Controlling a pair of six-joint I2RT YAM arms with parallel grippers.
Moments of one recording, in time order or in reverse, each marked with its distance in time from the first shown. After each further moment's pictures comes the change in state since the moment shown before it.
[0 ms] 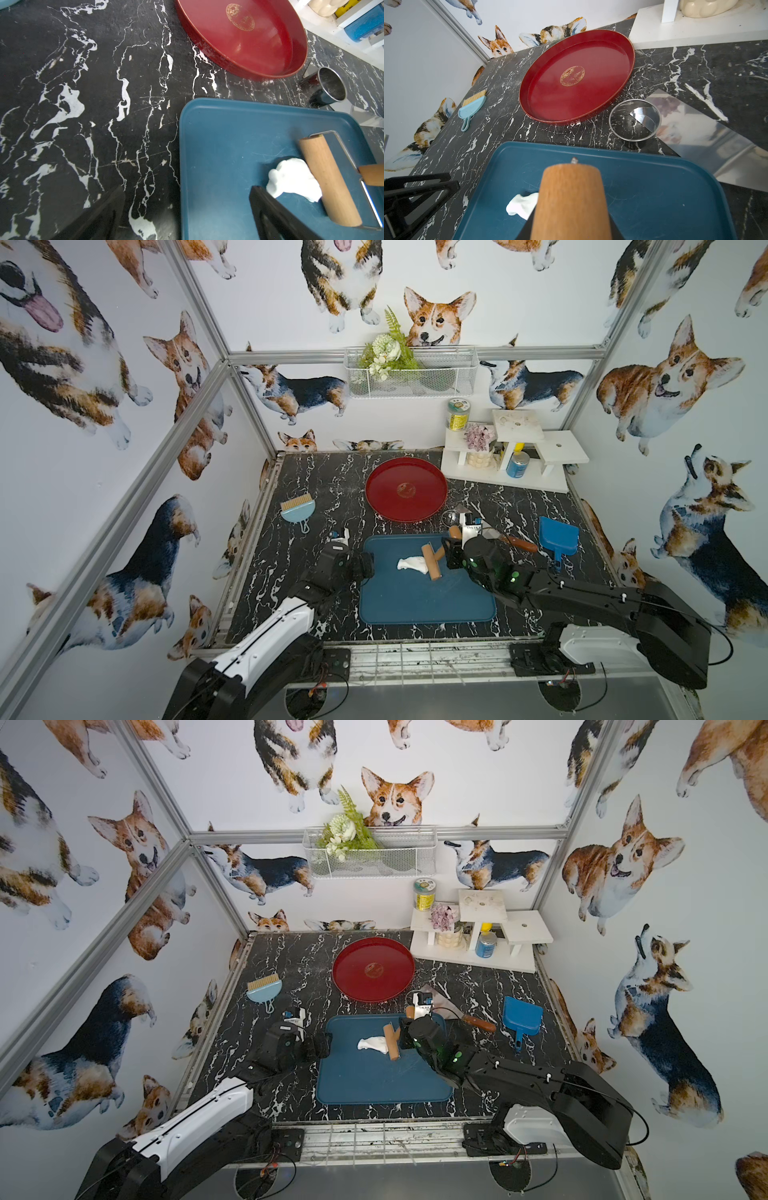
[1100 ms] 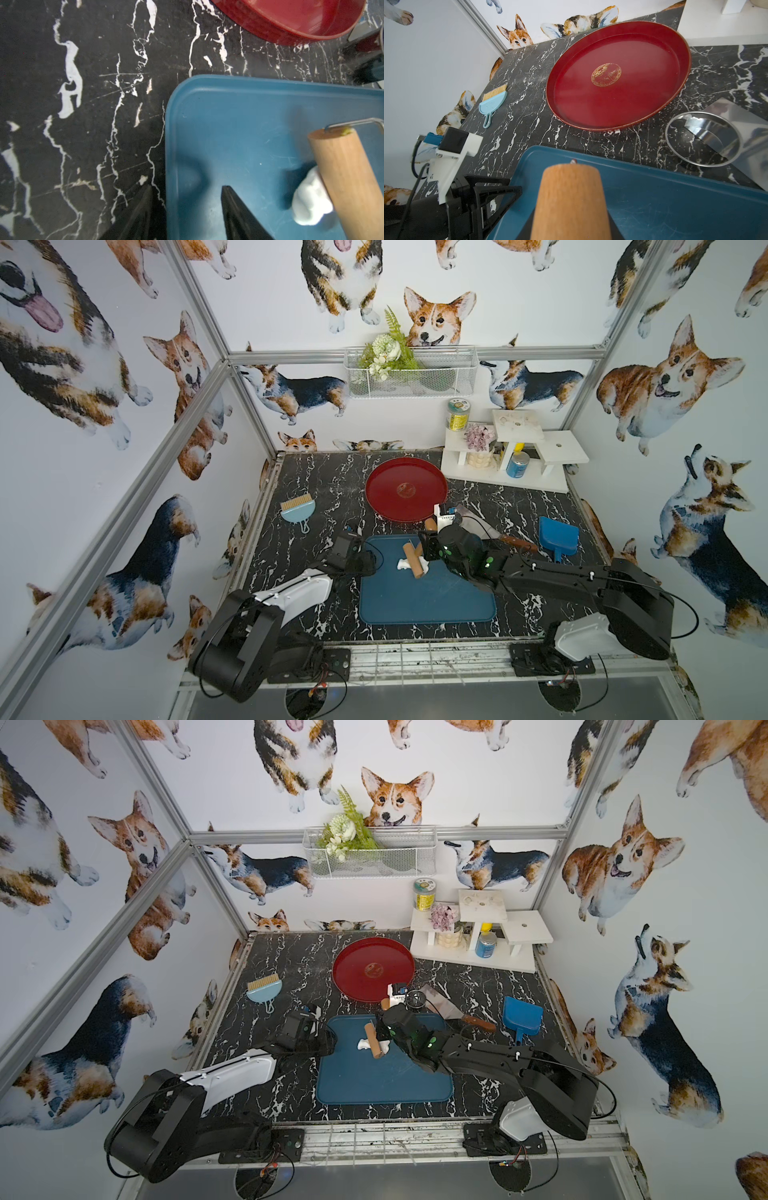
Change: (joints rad) left arm -0.001 0.375 0.115 0.066 0.092 0.000; right arm 0.060 0.209 0.222 -0.026 -0.027 0.020
